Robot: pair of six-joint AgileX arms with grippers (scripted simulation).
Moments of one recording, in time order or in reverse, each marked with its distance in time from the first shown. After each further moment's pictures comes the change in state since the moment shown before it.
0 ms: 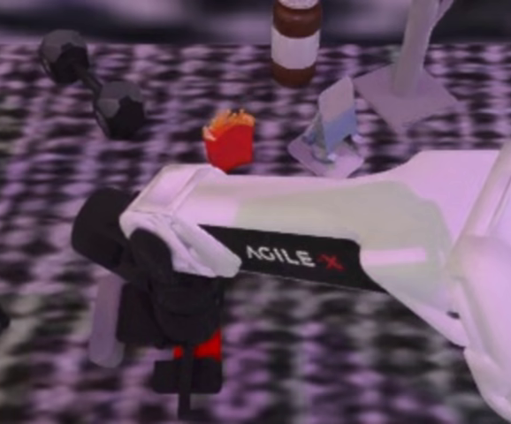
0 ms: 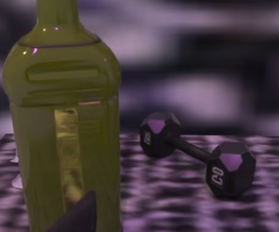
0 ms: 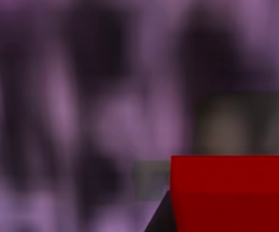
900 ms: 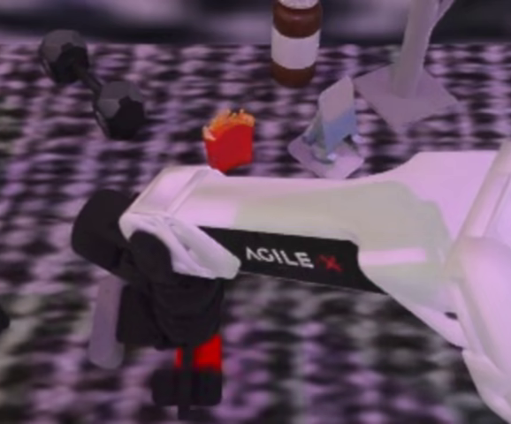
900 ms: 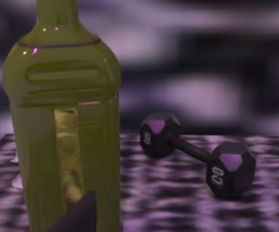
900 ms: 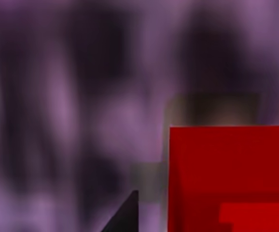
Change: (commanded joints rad) left arm 0.000 0.000 0.000 0.000 0.000 0.000; right arm 0.000 0.000 0.000 0.000 0.000 0.000
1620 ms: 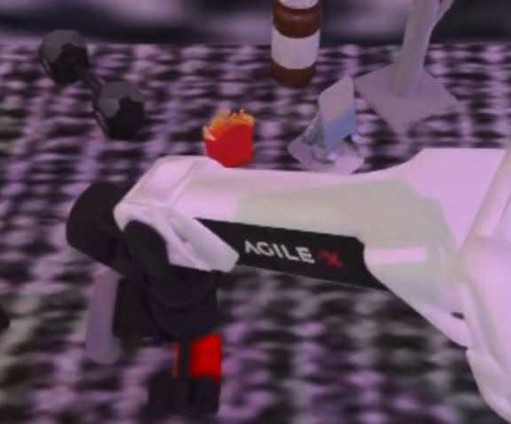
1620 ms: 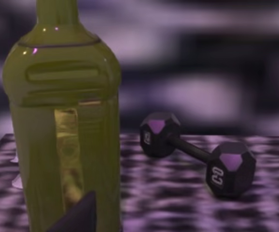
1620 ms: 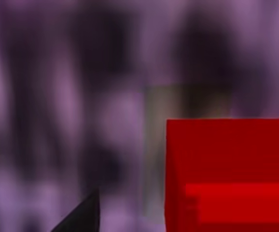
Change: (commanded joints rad) left arm 0.000 0.000 0.000 0.000 0.000 0.000; right arm 0.002 -0.010 0.037 -0.042 0.000 -0.002
